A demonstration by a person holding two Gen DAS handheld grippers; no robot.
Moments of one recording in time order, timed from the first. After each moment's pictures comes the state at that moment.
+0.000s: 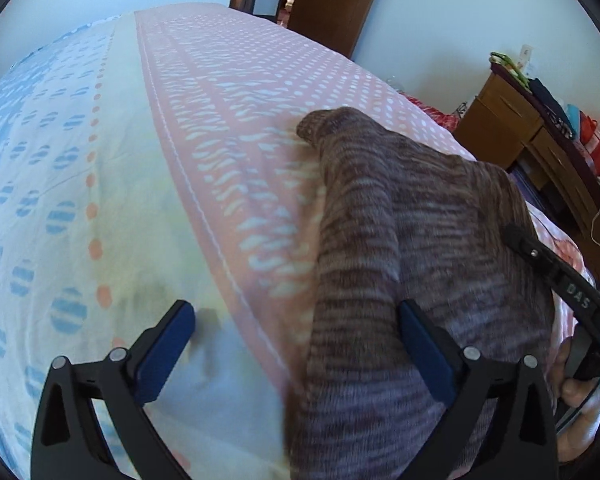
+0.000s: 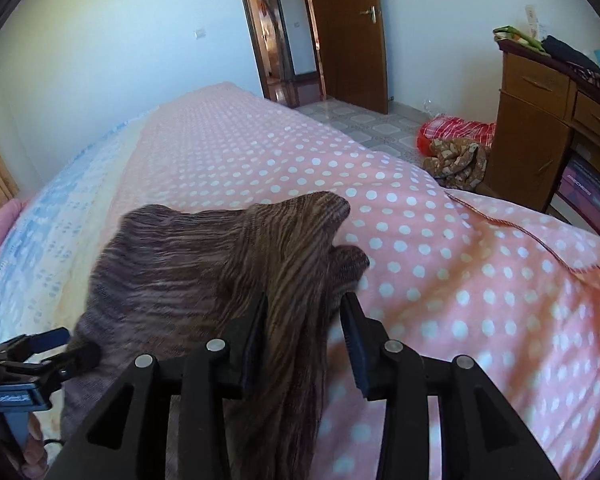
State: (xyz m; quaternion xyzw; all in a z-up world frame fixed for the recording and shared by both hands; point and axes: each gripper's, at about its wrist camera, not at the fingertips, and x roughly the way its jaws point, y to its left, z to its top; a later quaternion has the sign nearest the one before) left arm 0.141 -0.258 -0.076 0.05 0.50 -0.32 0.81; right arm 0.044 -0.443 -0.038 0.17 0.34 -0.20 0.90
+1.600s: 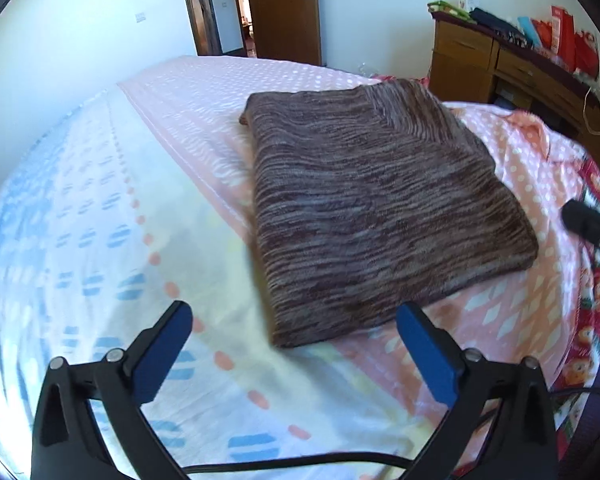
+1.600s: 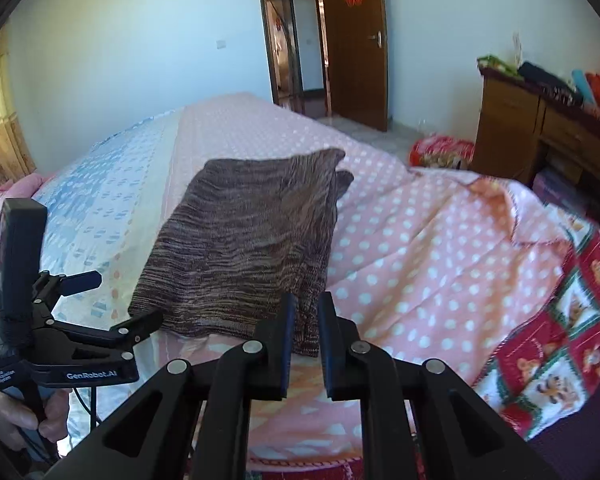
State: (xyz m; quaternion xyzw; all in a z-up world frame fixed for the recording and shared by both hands) left arm 0.012 -0.231 -0.060 0.20 0.41 -0.31 0.83; right arm -0.097 -0.335 -0.005 0.11 0.33 -0.21 0.91
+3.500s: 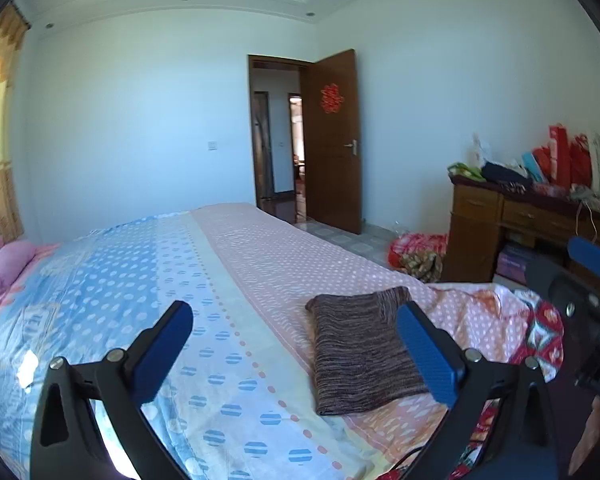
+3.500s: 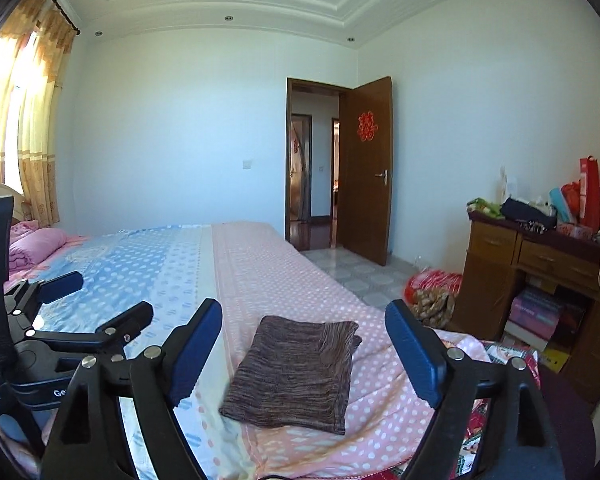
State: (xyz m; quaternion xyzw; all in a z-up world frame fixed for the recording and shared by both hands) left arm -0.062 -0.156 0.110 0.06 0.16 -0.27 0.95; right arm -0.171 -0.219 0.156 0.01 0.12 -0.22 0.97
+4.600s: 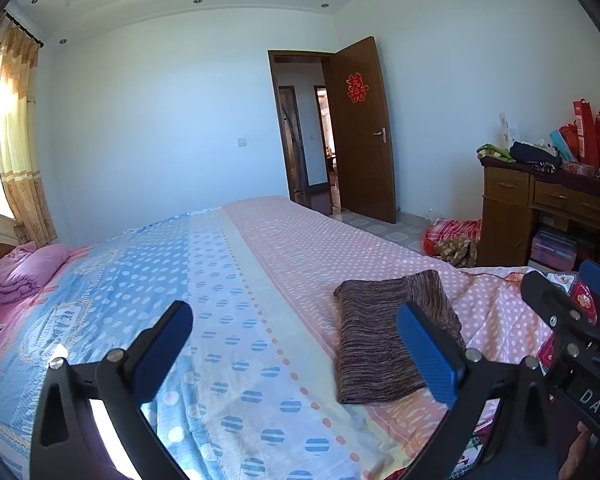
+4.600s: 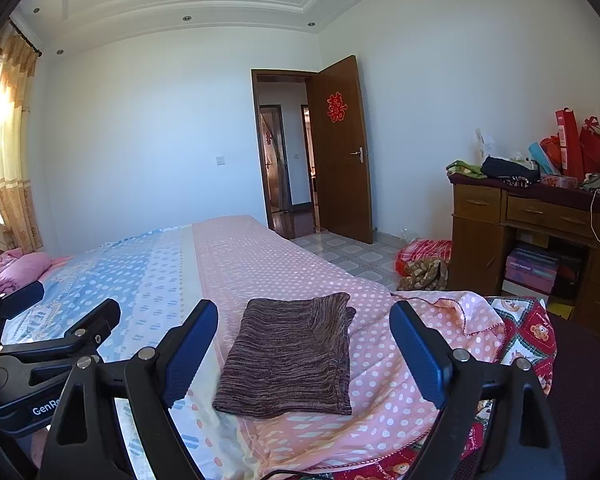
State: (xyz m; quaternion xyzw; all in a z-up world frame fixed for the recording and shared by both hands) left arm -0.078 -0.172 0.096 0.10 0.16 -0.20 0.96; right arm -0.165 -0.244 0.112 0.08 0.13 -0.25 0.96
